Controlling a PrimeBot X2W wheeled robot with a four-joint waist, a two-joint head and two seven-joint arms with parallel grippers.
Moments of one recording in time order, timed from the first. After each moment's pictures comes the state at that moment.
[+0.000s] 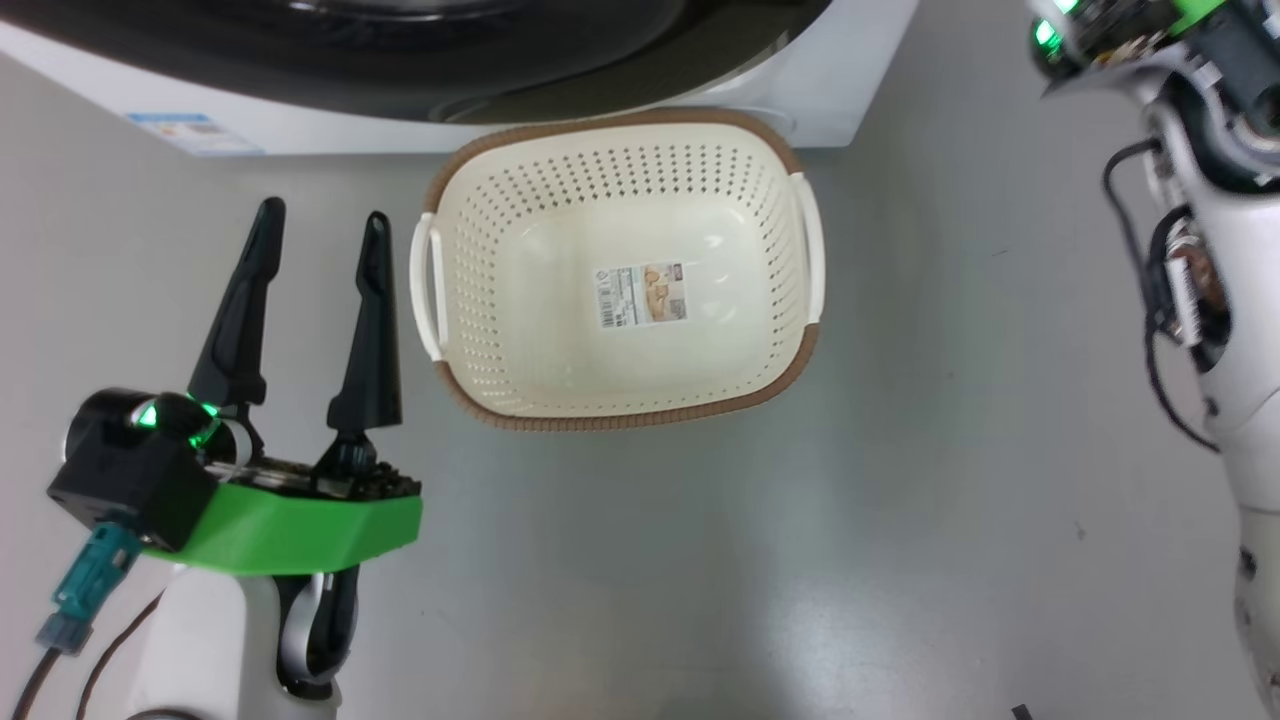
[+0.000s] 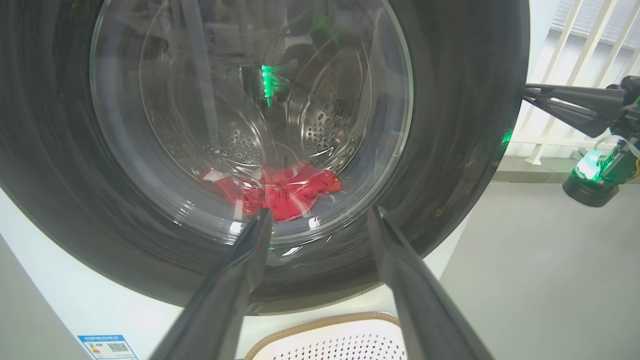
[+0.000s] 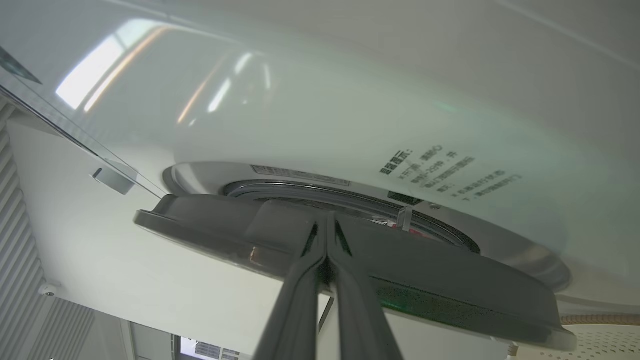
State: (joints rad) left arm -0.41 0.03 -0.04 0.03 -0.25 -0.13 -0.25; right arm -1.06 -0.17 0.17 0.44 1.64 0.13 0.40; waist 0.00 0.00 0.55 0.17
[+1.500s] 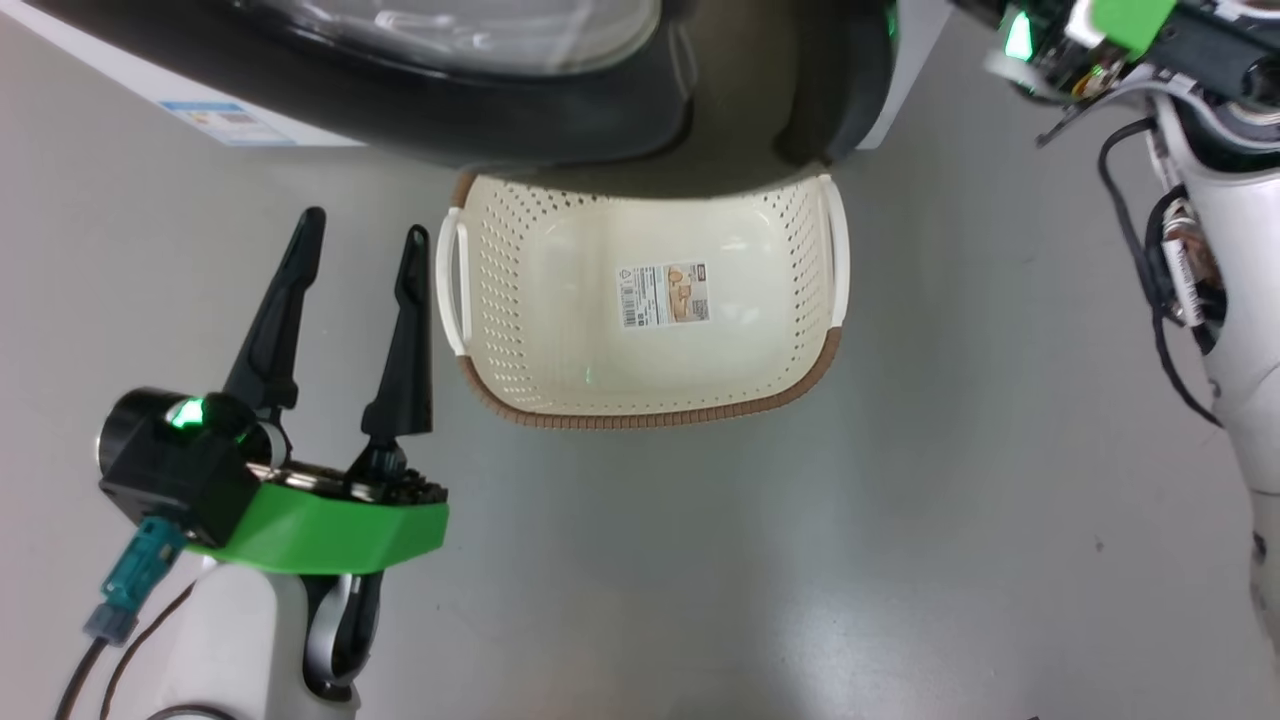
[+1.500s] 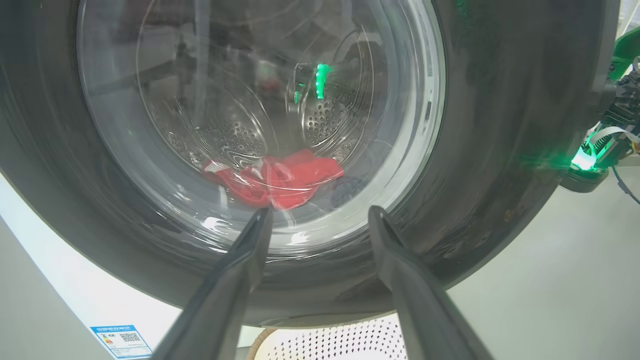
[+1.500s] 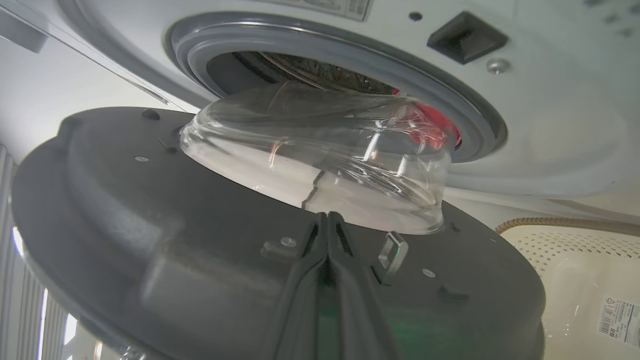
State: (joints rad) left arm -0.42 0.02 -0.07 0.05 -0.22 -0.13 -0.25; right arm -1.13 -0.20 0.25 0.49 1.61 0.13 0.78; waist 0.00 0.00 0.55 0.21
